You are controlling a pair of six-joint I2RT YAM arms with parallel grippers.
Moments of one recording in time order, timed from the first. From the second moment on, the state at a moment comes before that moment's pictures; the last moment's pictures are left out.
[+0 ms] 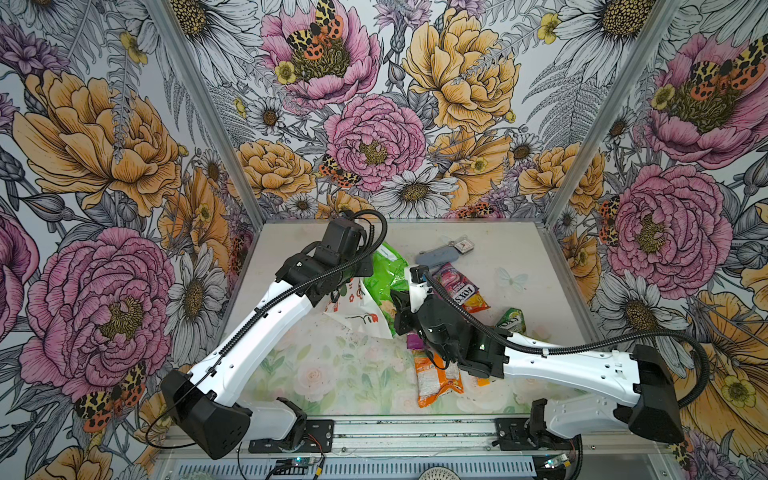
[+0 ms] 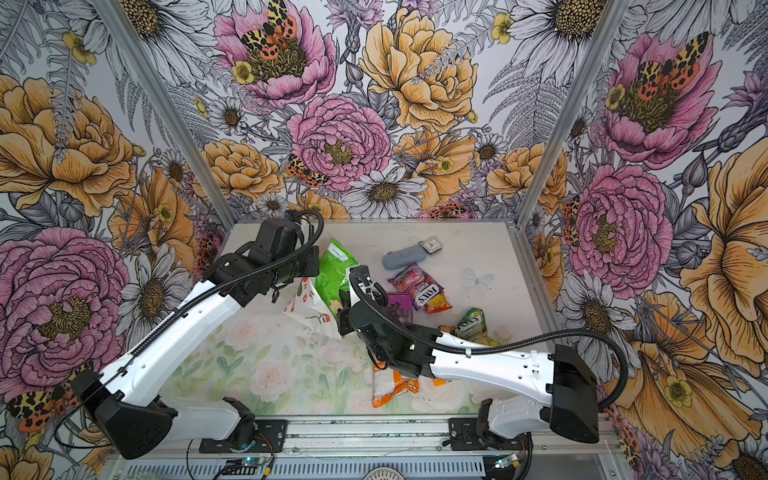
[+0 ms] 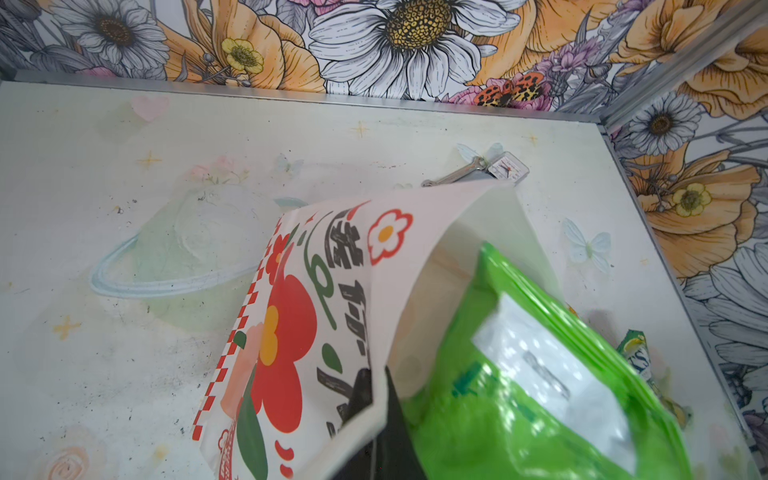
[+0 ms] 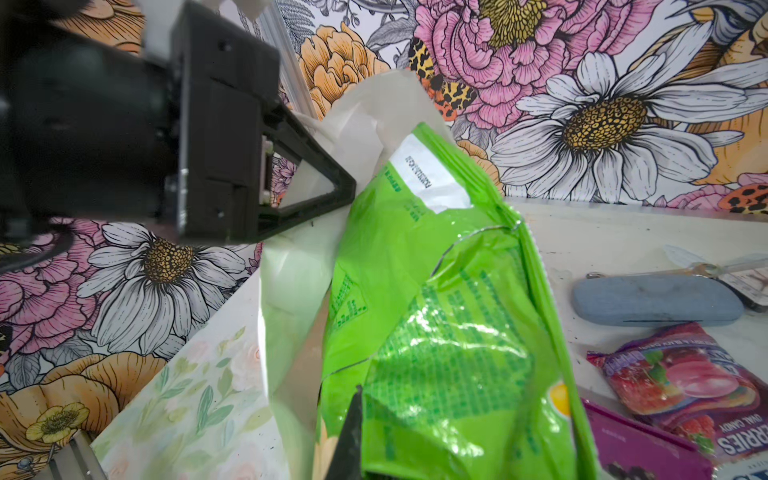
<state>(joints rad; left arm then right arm) -0.60 1.33 1.45 -0.81 -0.22 -0.42 1.13 1.33 1.05 -0.07 0.51 0.47</state>
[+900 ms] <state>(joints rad) -0.78 1.29 1.40 -0.80 -0.32 -0.35 0.98 1.59 1.24 -0.25 0.42 0.78</state>
